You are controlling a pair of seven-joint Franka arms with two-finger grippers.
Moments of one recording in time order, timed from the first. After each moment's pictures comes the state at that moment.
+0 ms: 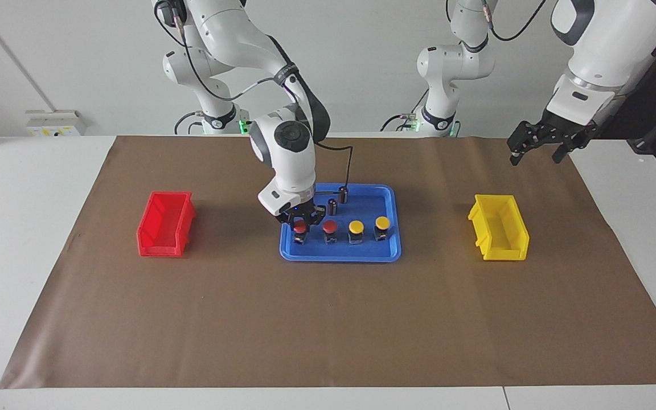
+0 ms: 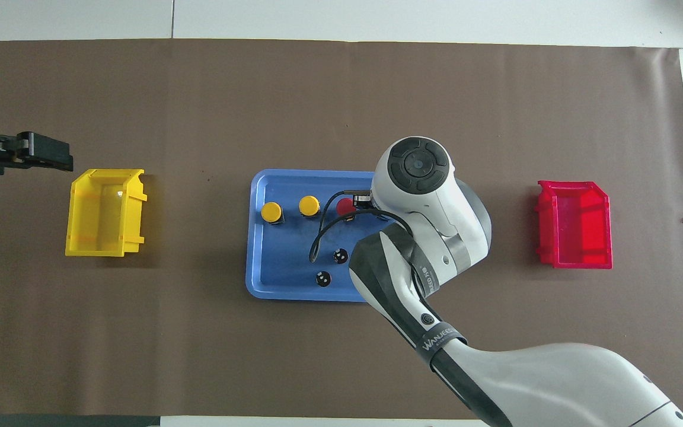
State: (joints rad) left arm -0.16 -0.05 -0.05 -1.70 0.01 1.74 -0.17; right arm 0.51 0.33 0.00 -1.82 0.00 2.15 0.61
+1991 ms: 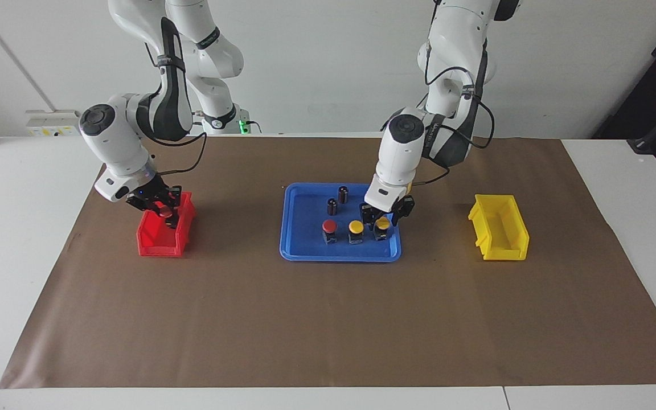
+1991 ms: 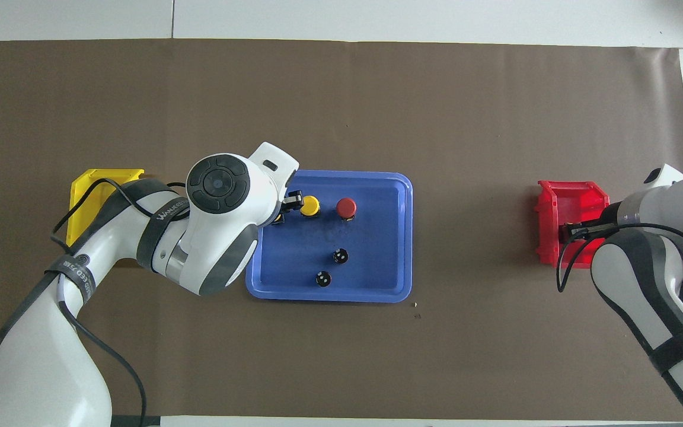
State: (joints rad) left arm -0.55 0.24 -0.06 -1.97 0.03 2.26 -0.74; right arm -0.11 -0.03 -0.02 -2.32 0.03 2.27 -0.26
